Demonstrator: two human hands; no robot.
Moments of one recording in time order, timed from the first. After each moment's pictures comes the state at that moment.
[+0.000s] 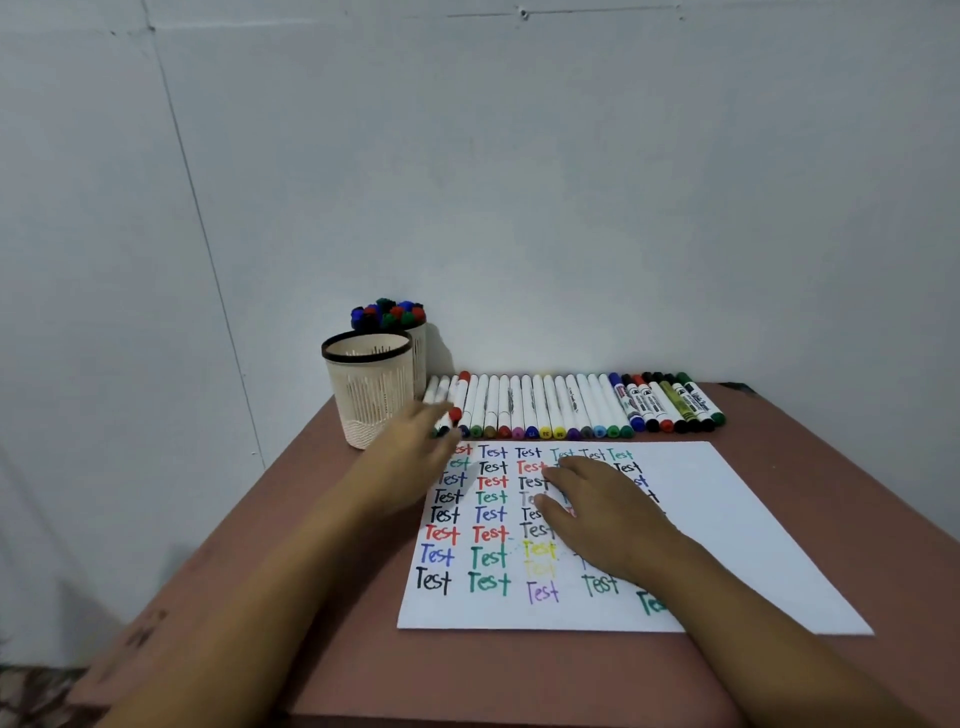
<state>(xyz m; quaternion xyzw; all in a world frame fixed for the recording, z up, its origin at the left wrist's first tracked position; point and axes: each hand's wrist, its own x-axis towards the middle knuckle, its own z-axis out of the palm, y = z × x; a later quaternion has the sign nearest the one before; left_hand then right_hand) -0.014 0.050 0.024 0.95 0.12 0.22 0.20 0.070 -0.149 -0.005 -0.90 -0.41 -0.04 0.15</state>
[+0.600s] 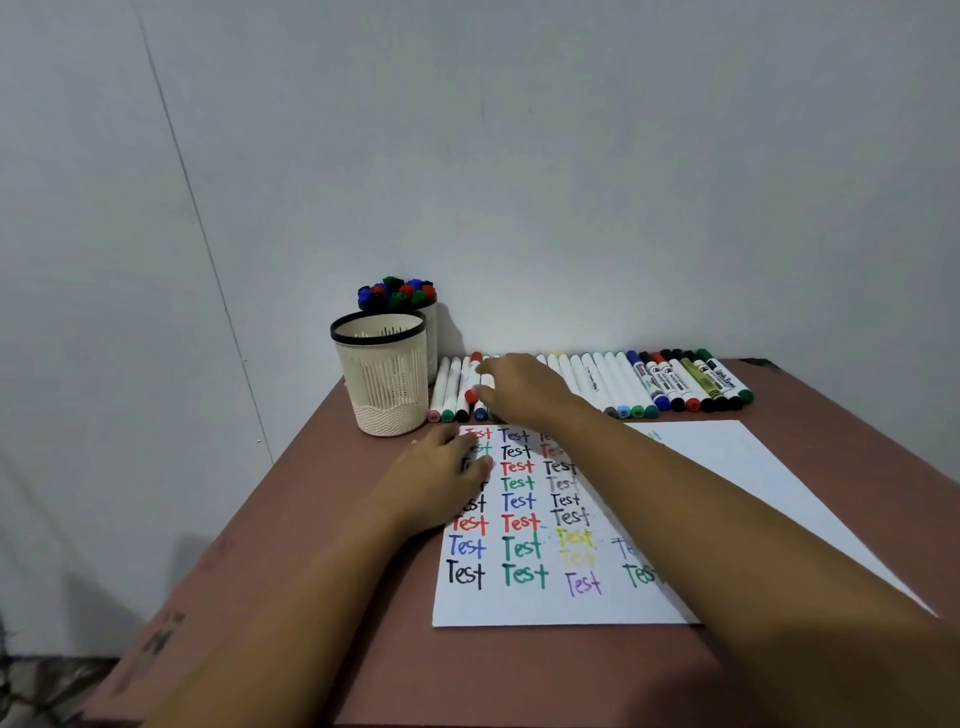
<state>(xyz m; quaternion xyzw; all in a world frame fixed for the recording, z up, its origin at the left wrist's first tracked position) -0.006 0.054 -0.009 0.97 0.12 0.12 0.16 0.118 -0.024 0.038 -0.89 -0.42 -0.09 0.17</state>
